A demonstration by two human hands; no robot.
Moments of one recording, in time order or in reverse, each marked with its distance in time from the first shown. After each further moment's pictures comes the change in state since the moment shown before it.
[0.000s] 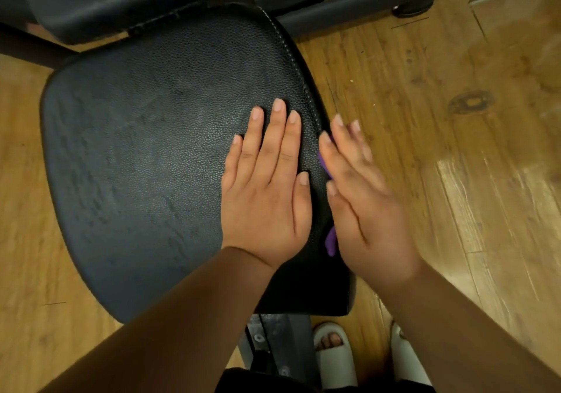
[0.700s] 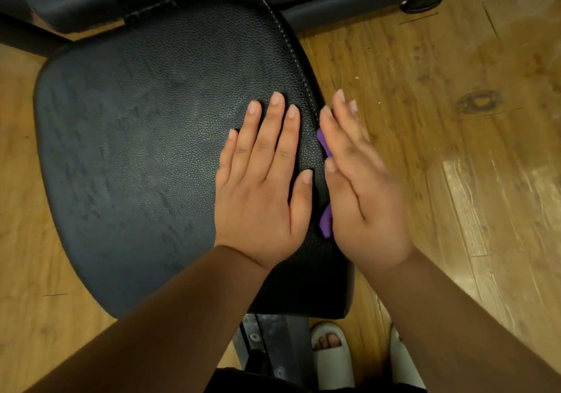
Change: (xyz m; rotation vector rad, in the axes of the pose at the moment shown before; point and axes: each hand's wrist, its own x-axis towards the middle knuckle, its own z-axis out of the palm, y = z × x) left_hand 0.000 0.000 -0.001 -0.013 0.018 -0.006; right_hand 0.017 0.001 0.005 0.121 0.061 0.028
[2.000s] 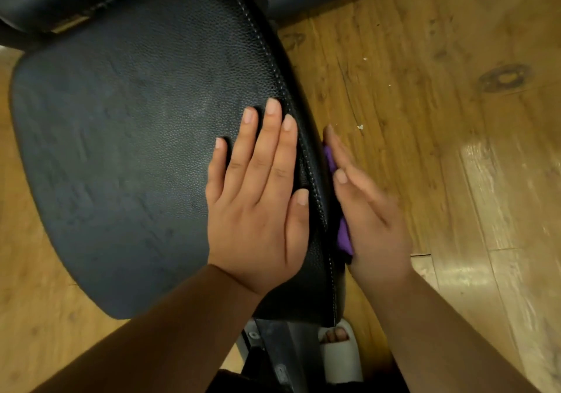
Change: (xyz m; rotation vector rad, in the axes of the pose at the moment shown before) left_hand -0.007 0.016 0.010 0.069 -0.016 0.080; right_hand -0.025 0.019 -0.004 0.737 0.002 0.458
